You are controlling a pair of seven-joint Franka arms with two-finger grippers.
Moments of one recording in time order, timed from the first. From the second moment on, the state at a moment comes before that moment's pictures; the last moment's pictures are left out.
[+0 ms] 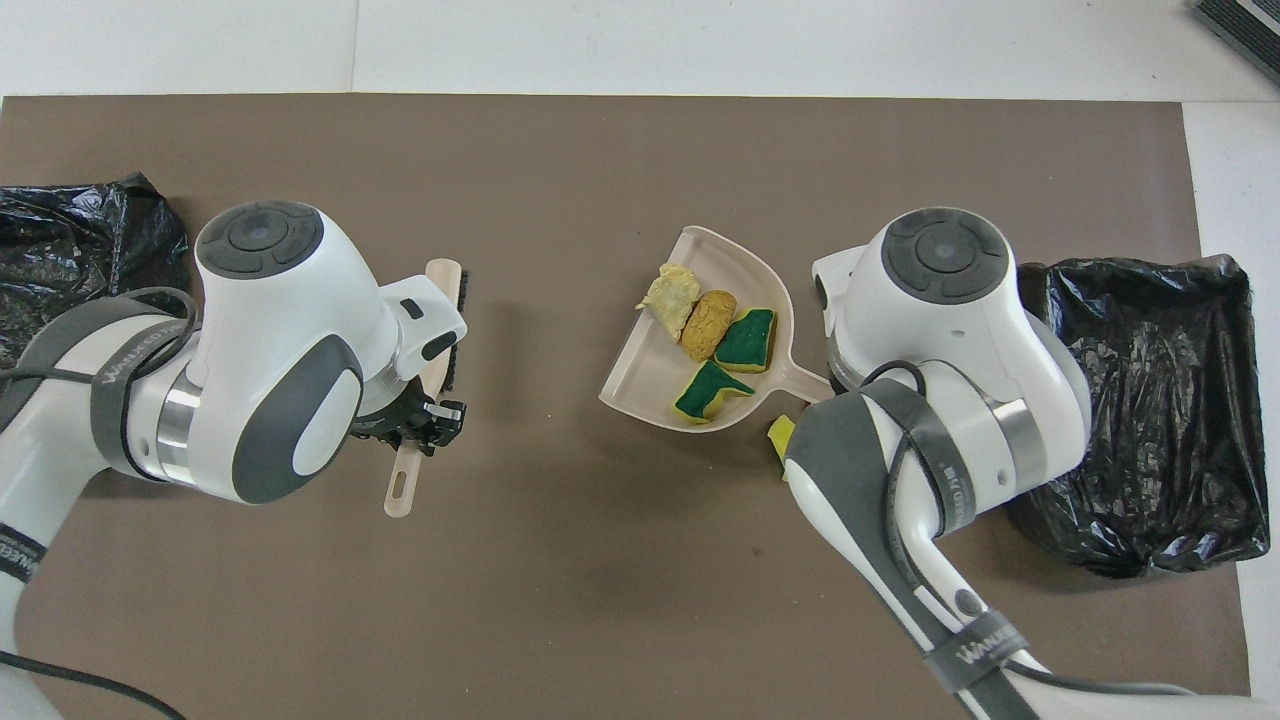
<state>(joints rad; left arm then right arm) -0.42 0.12 0.04 -1.88 -0.10 1.70 -0.28 0.24 0.12 0.06 -1.83 -0.05 1.76 -0.69</state>
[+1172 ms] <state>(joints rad) -0.90 -0.21 0.00 -2.48 -0.22 2.13 -0.81 -0.47 0.03 -0.02 -1.69 -0.19 1.57 -1.37</state>
